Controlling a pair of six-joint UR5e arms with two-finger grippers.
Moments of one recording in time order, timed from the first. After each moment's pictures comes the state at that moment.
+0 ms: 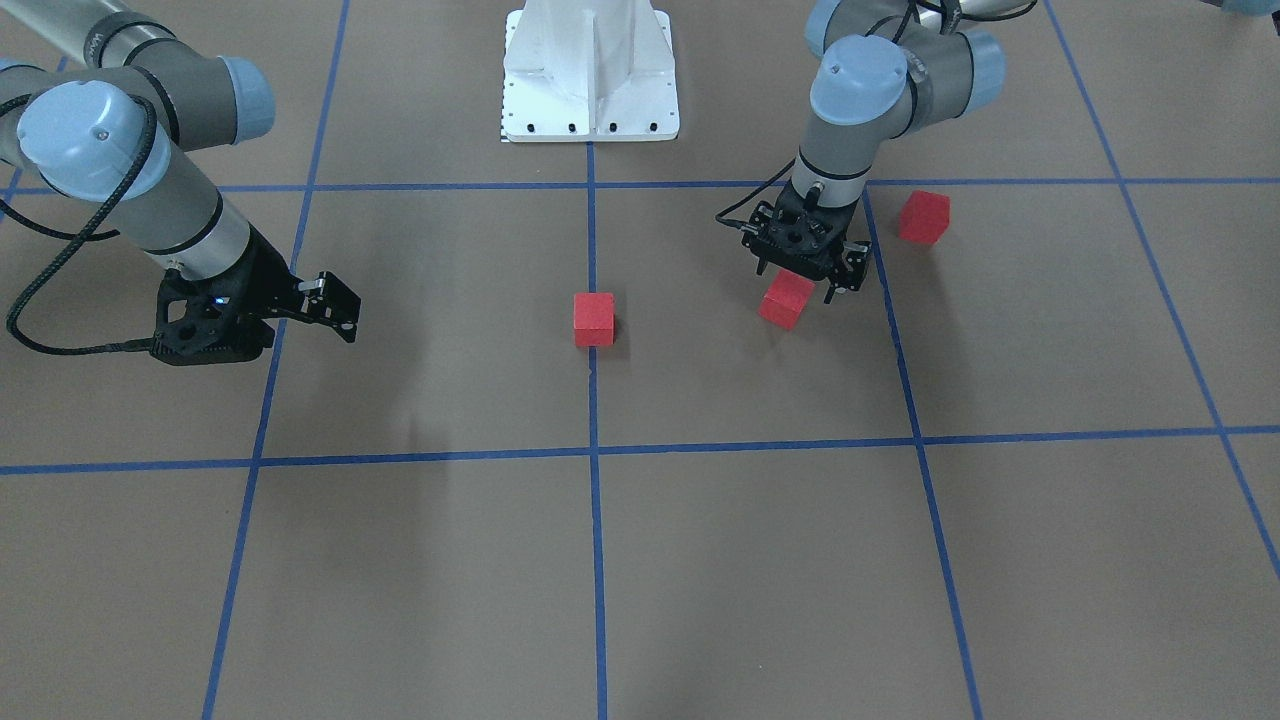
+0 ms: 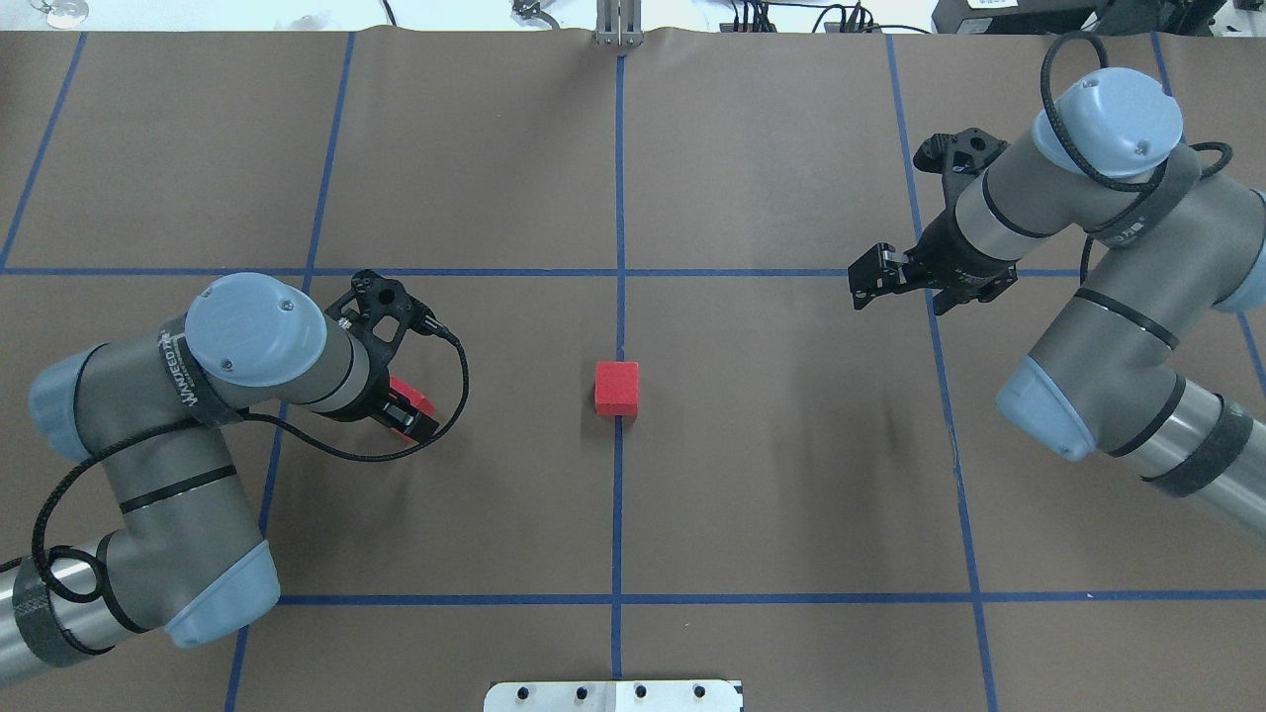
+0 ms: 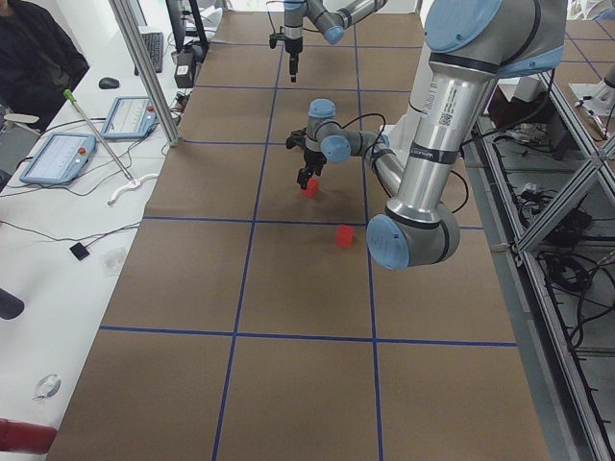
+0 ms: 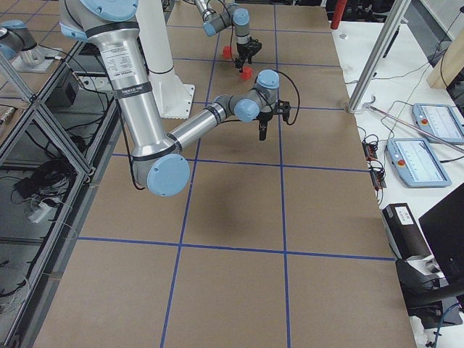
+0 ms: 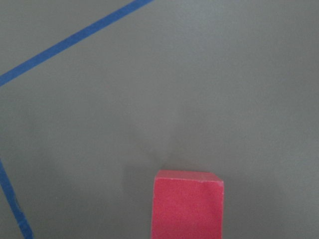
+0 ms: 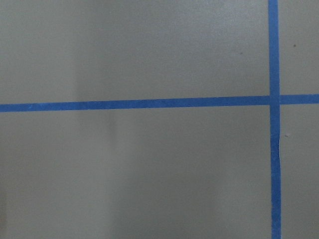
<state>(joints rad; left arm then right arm) -0.54 -1.93 -1.84 -1.69 -1.81 -0.62 0.84 -1.24 1.78 -1.40 2.17 1.00</state>
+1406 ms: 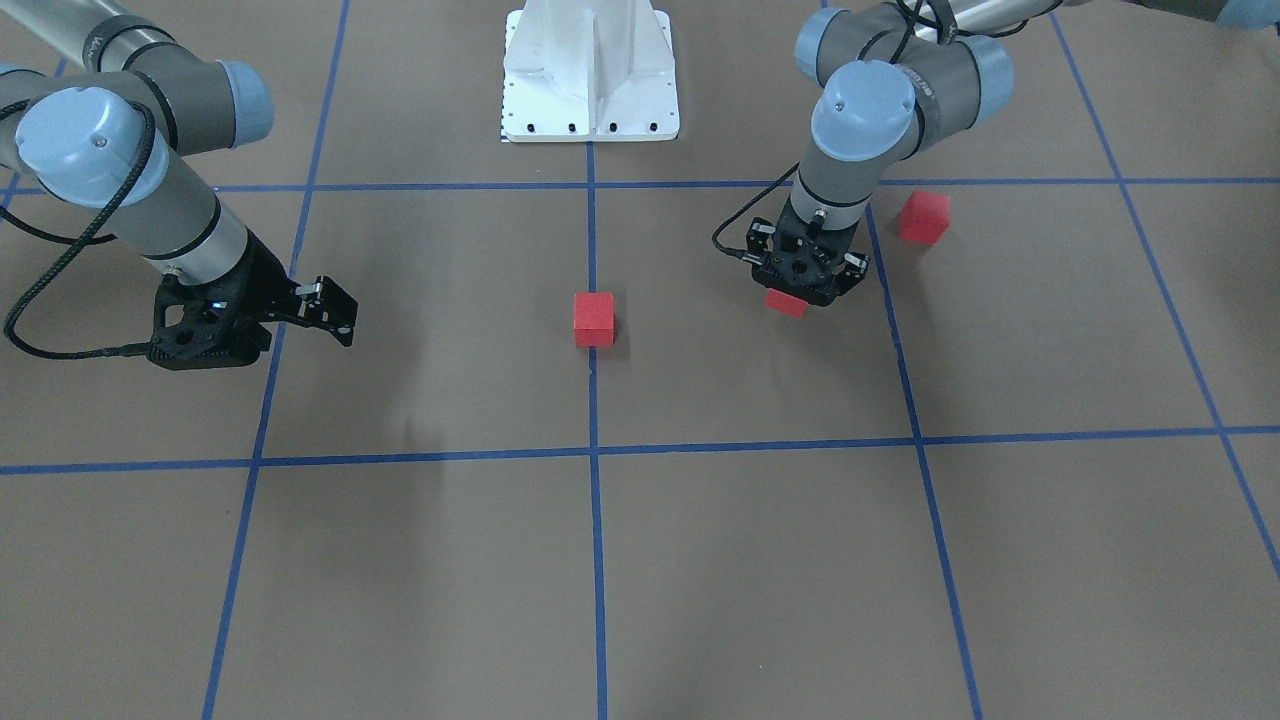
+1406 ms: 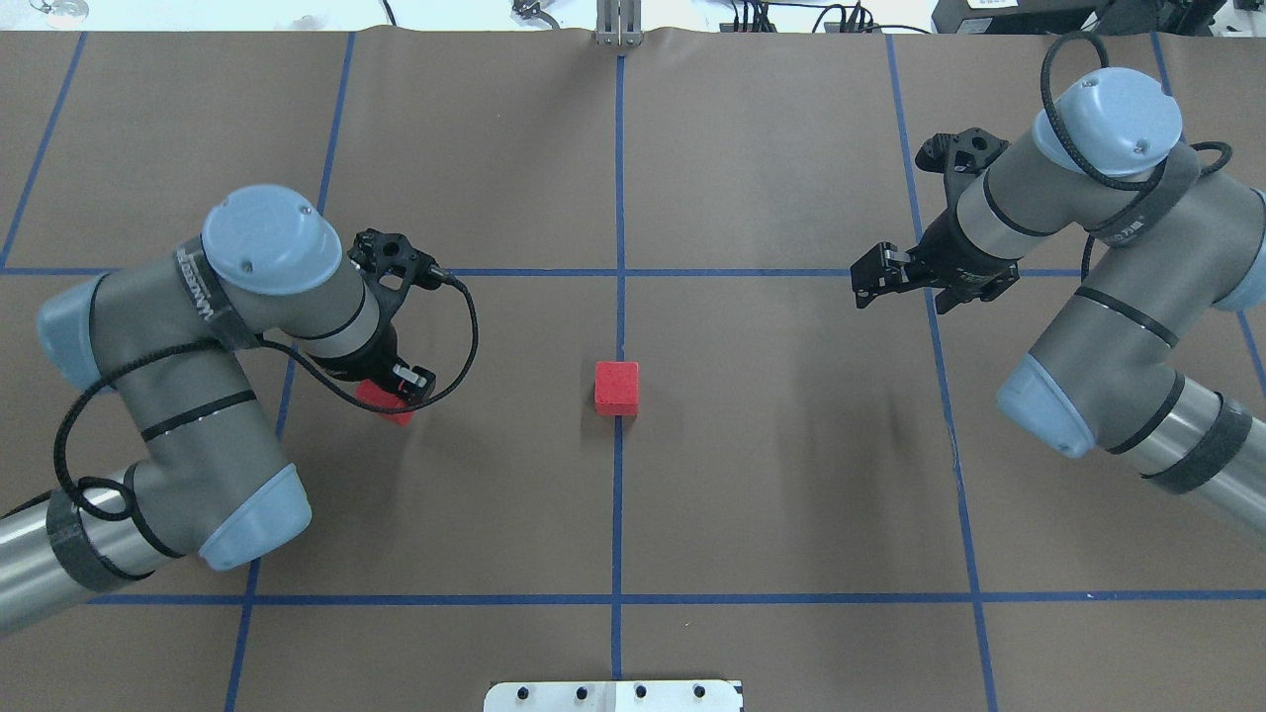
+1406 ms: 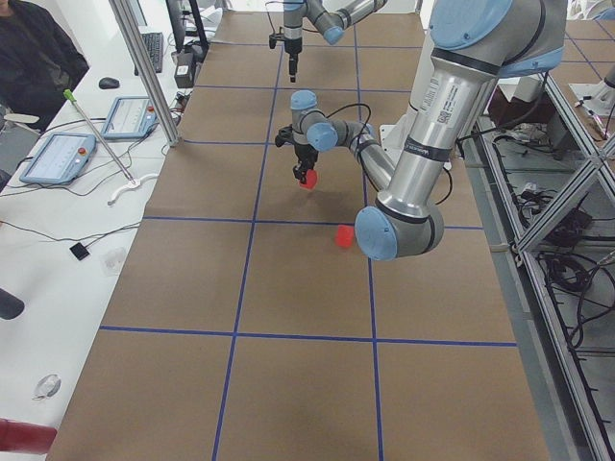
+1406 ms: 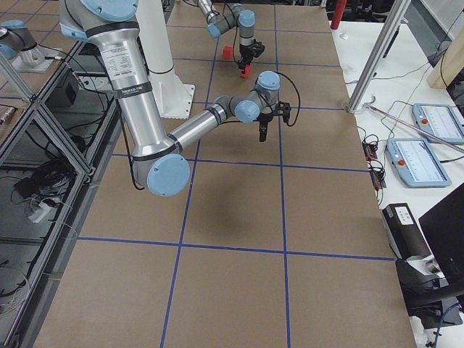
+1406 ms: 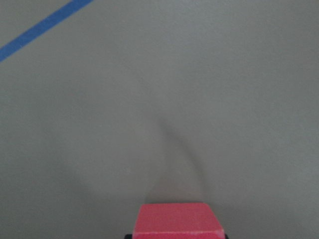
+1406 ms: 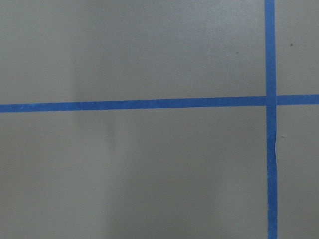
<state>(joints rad) -0.65 -2.06 -1.80 -1.47 -2.03 -0.65 0.84 -1.24 1.77 -1.40 2.17 1.00</state>
